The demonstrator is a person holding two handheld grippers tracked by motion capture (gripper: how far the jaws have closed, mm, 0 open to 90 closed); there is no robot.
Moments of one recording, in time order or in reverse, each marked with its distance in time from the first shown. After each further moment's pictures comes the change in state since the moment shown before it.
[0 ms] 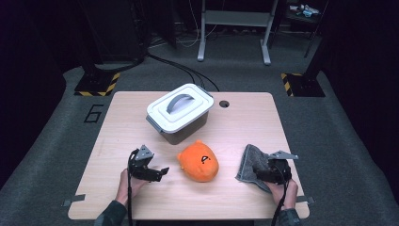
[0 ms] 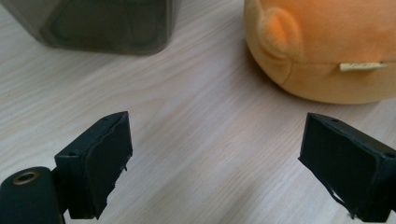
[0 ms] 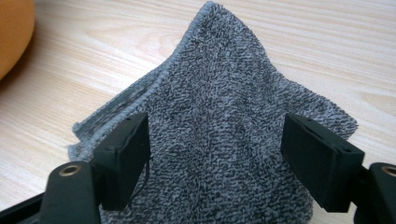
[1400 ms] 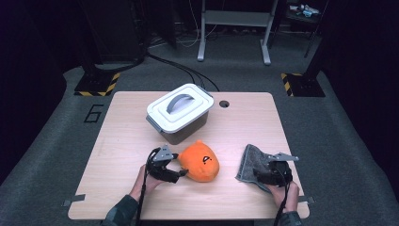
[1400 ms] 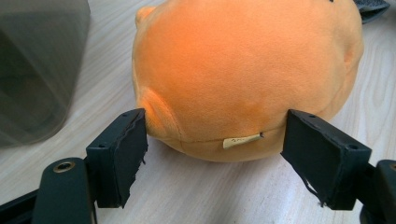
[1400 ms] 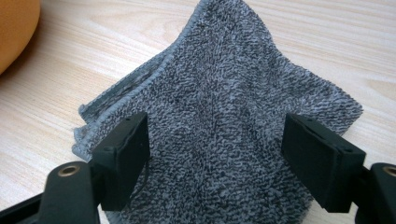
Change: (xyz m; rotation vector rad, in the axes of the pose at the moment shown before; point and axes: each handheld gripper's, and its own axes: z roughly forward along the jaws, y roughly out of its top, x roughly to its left) left arm -0.041 0.029 0.024 -0.053 -0.186 0.155; right arm 0.001 -0.005 -0.003 0.027 0.008 -0.004
